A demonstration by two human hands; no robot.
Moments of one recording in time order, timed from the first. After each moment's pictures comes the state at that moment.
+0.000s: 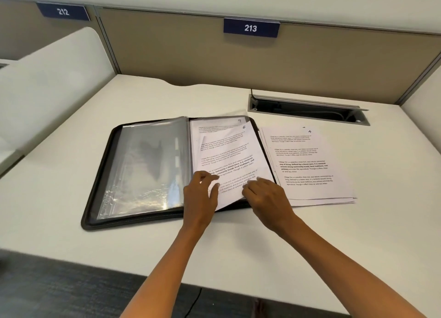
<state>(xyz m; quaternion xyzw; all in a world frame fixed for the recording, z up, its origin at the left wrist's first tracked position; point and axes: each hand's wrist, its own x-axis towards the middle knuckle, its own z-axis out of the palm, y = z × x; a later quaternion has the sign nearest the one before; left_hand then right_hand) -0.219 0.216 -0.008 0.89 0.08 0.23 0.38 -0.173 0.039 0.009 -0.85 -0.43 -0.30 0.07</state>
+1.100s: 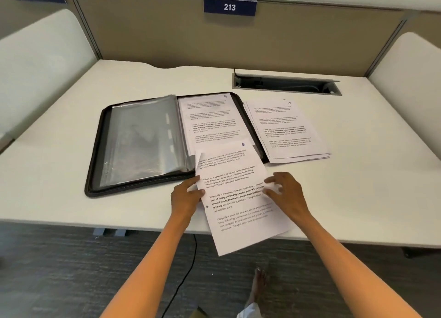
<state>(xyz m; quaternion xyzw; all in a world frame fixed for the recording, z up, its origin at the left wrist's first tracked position) -0.309 0.221 -0.027 0.70 0.26 0.00 0.67 -0.261 -0.036 -0.031 -0.92 -0.05 0.02 0.38</state>
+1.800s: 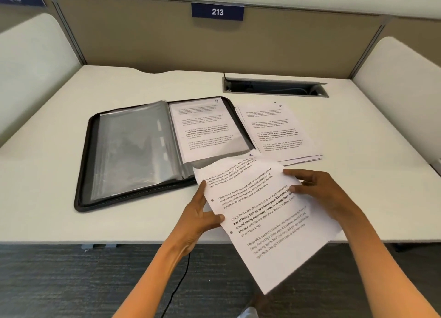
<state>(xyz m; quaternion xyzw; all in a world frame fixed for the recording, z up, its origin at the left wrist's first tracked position) -0.342 0.212 -0.008 0.58 0.06 -0.16 0.80 -0.264 -0.089 0.038 -0.78 0.04 0.15 0.61</state>
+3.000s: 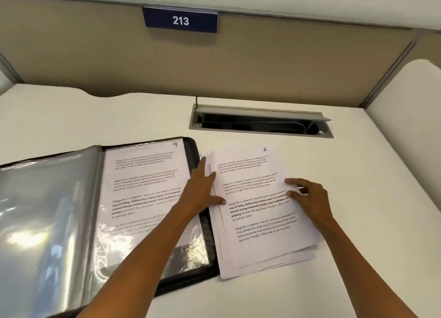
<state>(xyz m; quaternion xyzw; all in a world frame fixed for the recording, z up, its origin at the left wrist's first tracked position) 0.025 0.102 -0.020 0.97 -0.05 -0.13 0.21 0.032 -0.186 -0.031 -0.88 0.06 0.00 0.46</state>
